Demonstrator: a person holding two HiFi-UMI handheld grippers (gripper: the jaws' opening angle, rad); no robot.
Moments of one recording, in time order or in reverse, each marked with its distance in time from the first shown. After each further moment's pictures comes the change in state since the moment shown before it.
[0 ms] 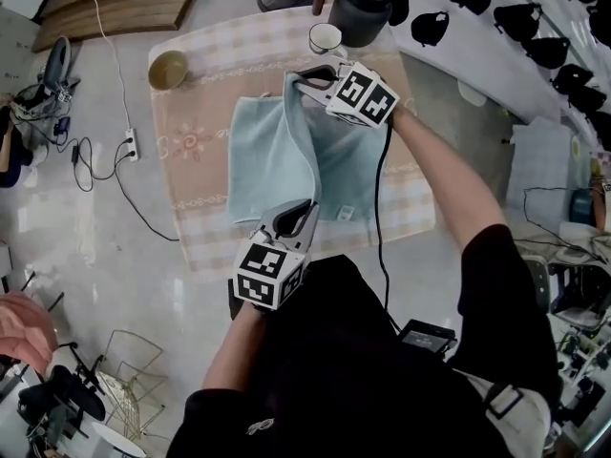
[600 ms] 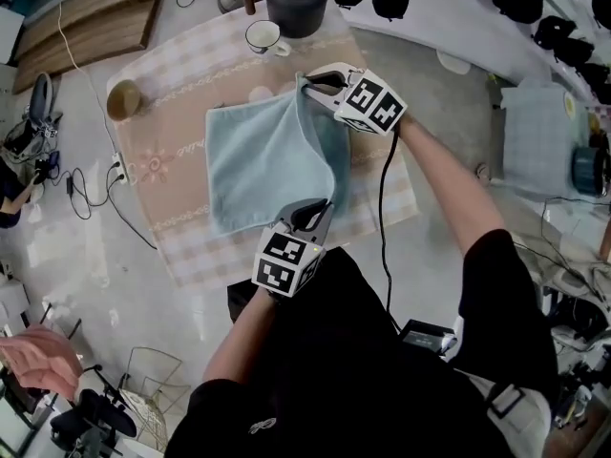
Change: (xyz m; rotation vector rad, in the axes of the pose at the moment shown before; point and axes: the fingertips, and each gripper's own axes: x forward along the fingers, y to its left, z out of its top) left arm 0.104 -0.074 -0.037 0.107 0.182 -0.145; right arm -0.093 -0.021 -0.110 0.164 -0.011 -0.116
